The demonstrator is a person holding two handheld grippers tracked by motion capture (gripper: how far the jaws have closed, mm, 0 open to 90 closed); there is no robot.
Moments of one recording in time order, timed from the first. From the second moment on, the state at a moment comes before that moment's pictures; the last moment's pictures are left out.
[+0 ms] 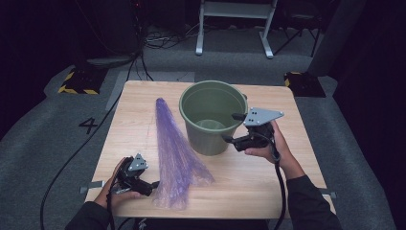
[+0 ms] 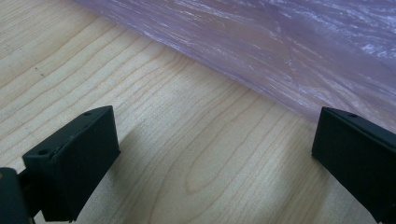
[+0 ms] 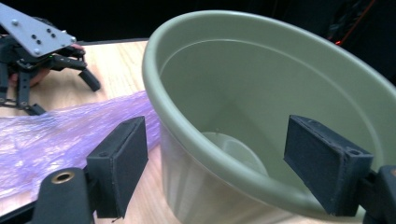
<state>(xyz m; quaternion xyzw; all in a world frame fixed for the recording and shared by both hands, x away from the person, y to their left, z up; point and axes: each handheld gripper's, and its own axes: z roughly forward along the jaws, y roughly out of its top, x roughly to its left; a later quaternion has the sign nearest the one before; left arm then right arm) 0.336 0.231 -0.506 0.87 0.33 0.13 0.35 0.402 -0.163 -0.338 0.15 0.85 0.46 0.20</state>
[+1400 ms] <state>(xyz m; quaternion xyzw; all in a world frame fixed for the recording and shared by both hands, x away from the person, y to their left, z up) 0.324 0.196 -0.506 0.88 0.31 0.12 0.35 0.370 -0.176 -0.336 0.13 0.85 0.47 0.22</state>
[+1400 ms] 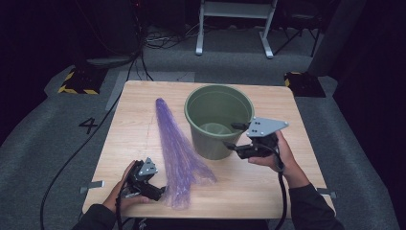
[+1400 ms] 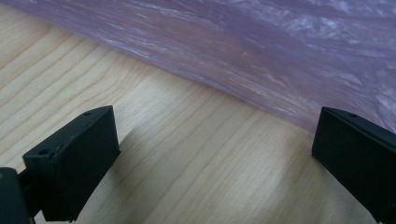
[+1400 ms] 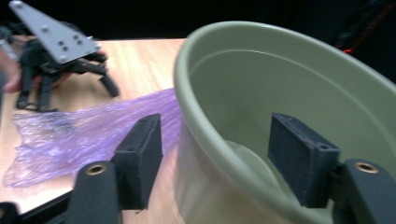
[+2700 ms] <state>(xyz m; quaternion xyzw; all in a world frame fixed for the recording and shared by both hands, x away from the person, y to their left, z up) 0.336 0.076 -0.505 0.89 0.28 0.10 0.35 0.339 -0.168 -0.467 0.20 0.86 0.47 0.09</state>
